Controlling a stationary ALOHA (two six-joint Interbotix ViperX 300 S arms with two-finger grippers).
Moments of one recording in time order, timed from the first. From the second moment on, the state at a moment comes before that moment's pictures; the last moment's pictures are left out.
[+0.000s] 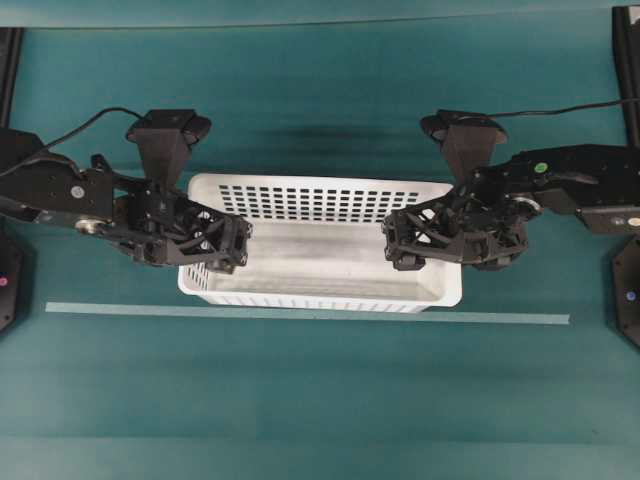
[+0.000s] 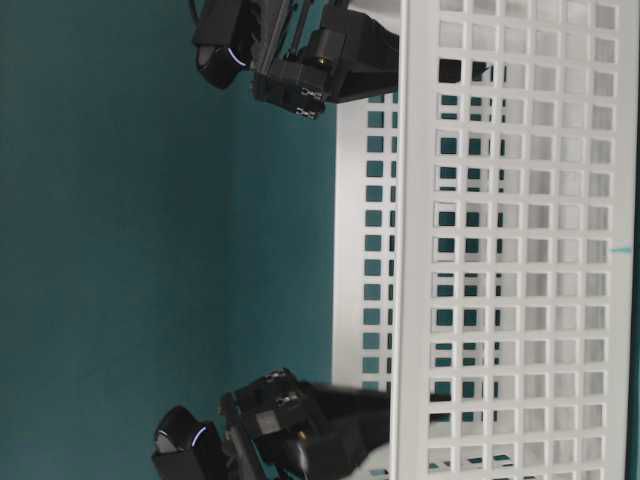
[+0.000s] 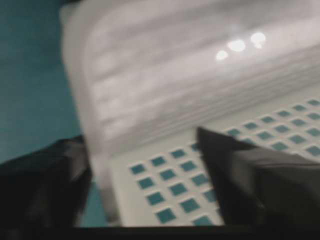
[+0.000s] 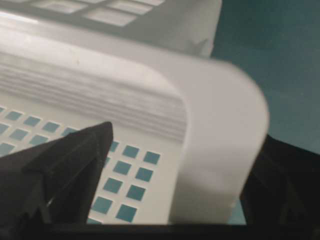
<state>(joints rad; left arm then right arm) 0.10 -0.11 0.70 0.03 0.46 -1.31 -0.16 -0.04 0.69 0.24 0.61 1.13</state>
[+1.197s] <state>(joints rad) 0.10 -0.31 0.73 0.03 0.46 -1.31 -0.22 -0.21 0.71 0.24 0.73 1.11</state>
